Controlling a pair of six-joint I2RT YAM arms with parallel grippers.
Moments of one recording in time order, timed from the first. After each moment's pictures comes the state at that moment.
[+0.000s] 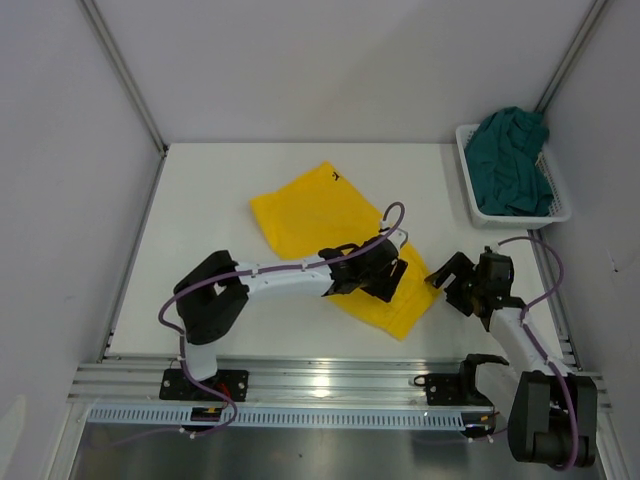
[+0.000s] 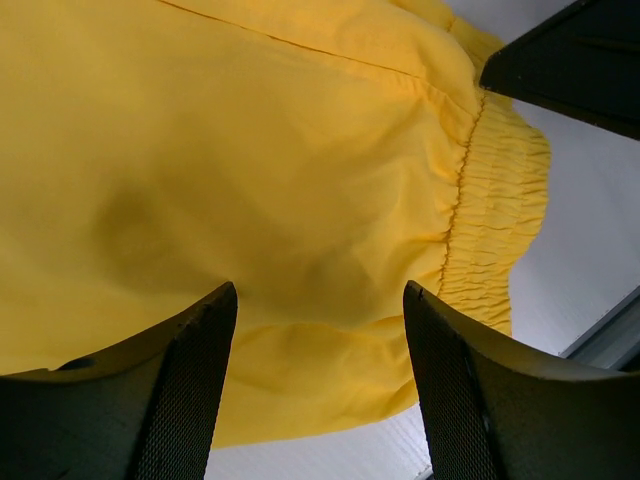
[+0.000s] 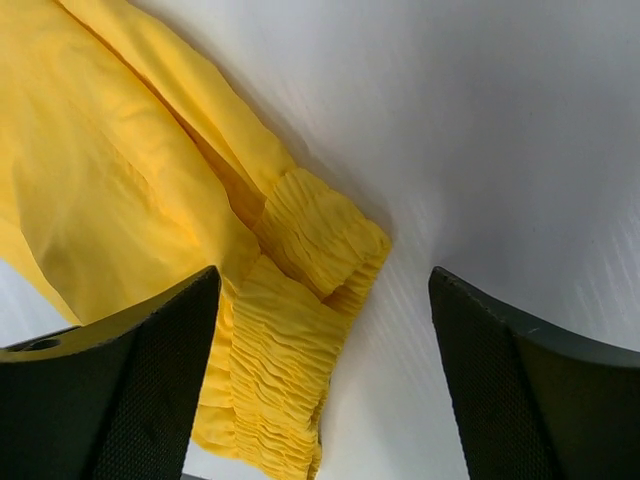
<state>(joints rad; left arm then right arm) -1.09 1.86 1.30 -0.27 -0.15 -0.44 -0.06 0.96 0.35 -0.22 -0.24 0.67</state>
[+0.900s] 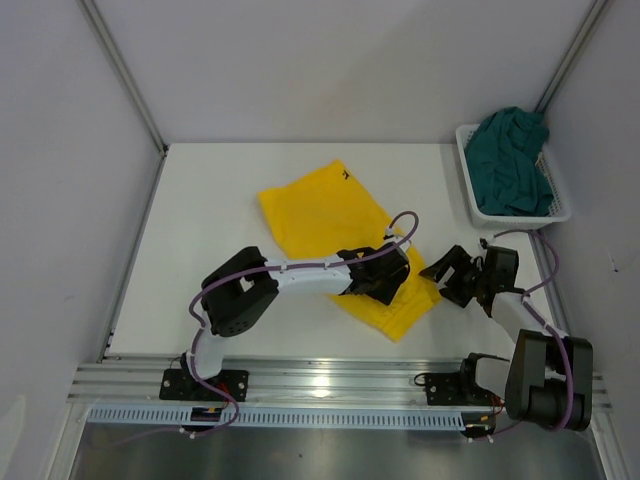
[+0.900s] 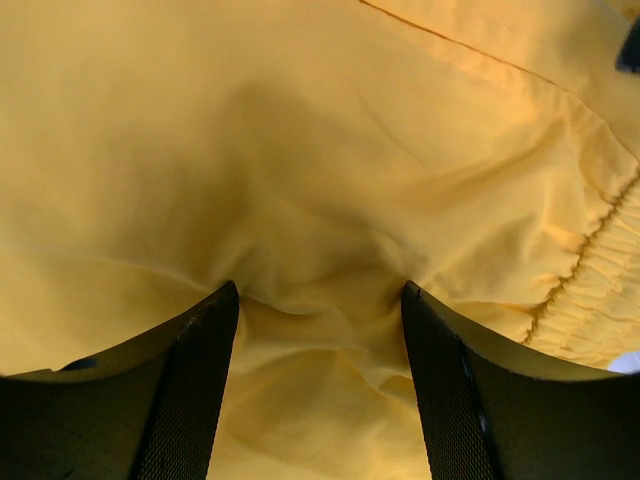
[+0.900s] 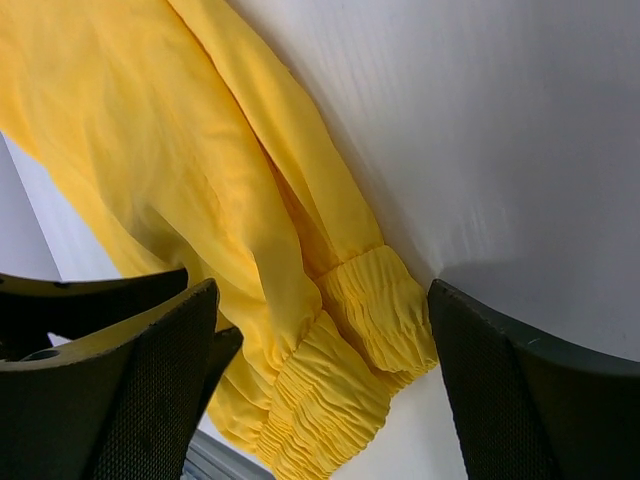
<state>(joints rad) -1.09 2.04 1.42 -0.37 -0.23 -0.44 -0.16 1.18 0.40 -0.06 -0.53 0.60</state>
